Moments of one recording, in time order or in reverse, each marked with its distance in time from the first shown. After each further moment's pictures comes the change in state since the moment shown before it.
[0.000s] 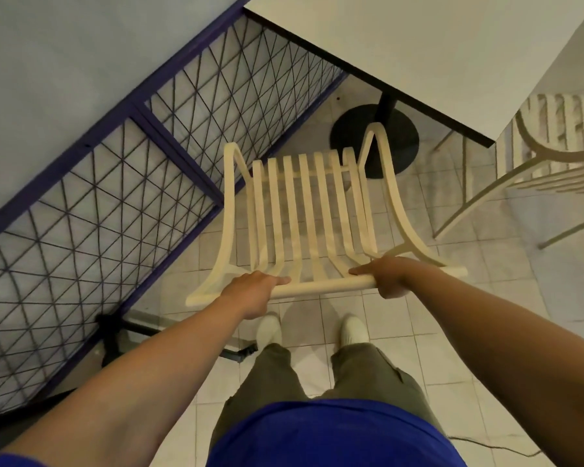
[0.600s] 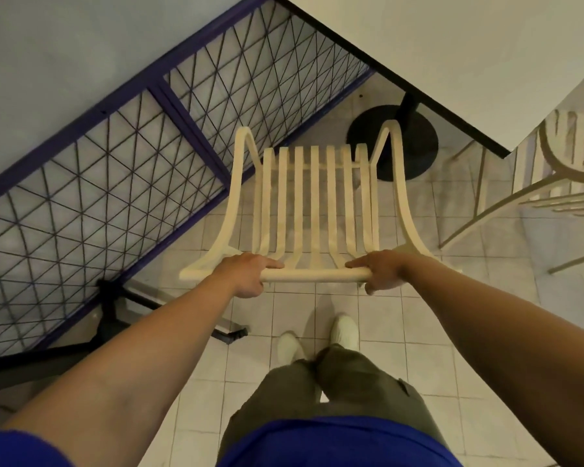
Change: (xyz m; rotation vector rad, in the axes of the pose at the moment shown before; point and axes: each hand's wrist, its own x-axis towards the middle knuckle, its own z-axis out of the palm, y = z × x) left_hand -0.001 0.009 -0.001 -0.140 0.026 -0.073; right_hand 0.017 0.024 -0.003 0.035 -0.039 -0.077
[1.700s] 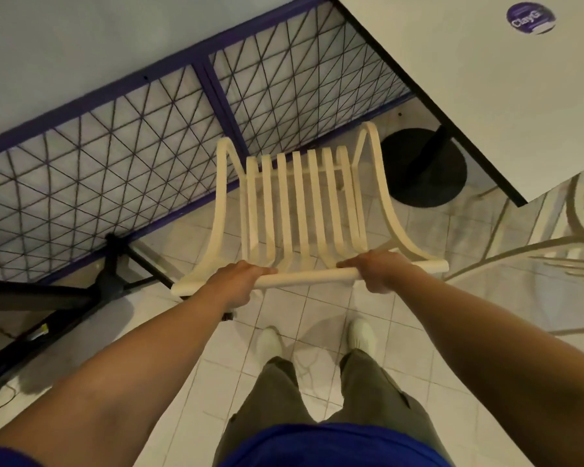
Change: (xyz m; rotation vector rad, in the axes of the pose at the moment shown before) left_hand -0.032 0.036 0.038 -0.168 0.073 -0.146; right_hand -0.010 0.004 -0.031 -0.351 0.174 -0.117
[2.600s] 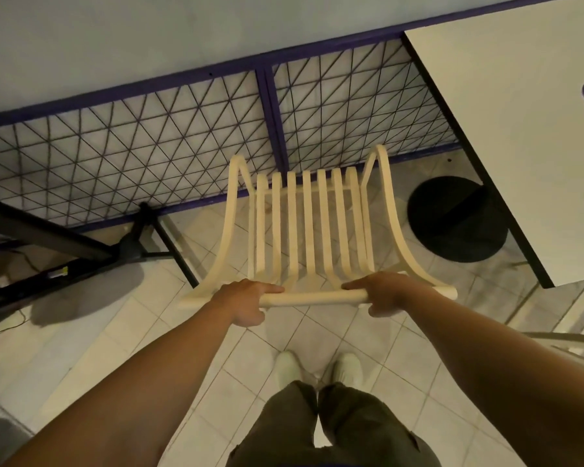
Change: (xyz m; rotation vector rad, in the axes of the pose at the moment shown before) left_hand -0.007 0.044 0.020 -0.259 0.001 -0.221; right_hand 0.029 0.040 -0.030 -0.141 -0.168 -0.200
